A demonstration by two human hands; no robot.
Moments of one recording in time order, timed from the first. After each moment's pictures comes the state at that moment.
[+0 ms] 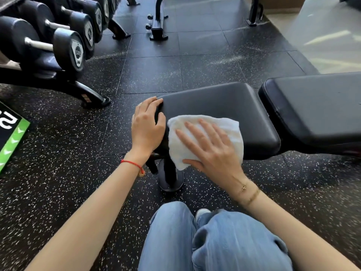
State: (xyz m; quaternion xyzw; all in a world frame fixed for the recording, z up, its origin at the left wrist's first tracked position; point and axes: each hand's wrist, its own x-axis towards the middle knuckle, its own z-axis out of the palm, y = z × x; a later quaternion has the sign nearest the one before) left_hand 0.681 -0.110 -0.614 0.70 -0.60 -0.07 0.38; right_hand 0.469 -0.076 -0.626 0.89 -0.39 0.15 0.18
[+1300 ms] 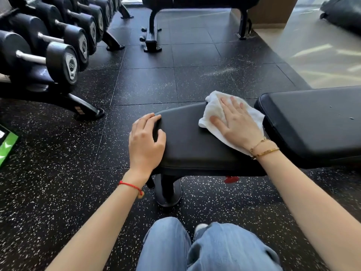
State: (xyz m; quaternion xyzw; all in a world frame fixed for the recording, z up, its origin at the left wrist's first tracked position) left_hand 0.682 -0.112 -0.616 0.69 -0.60 -0.06 0.40; right_hand 0.430 -0.204 -0.591 0.82 -0.56 0.10 -0.07
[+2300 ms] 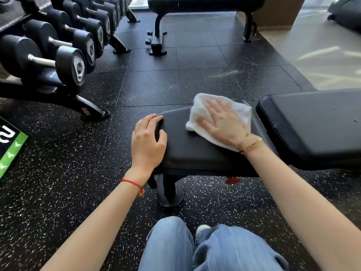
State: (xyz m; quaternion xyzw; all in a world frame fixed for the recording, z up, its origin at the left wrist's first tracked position) left_hand 0.681 -0.112 -0.616 0.70 -0.60 -0.05 0.39; right_hand 0.460 -0.210 -0.589 0.86 -0.50 0.09 -0.07
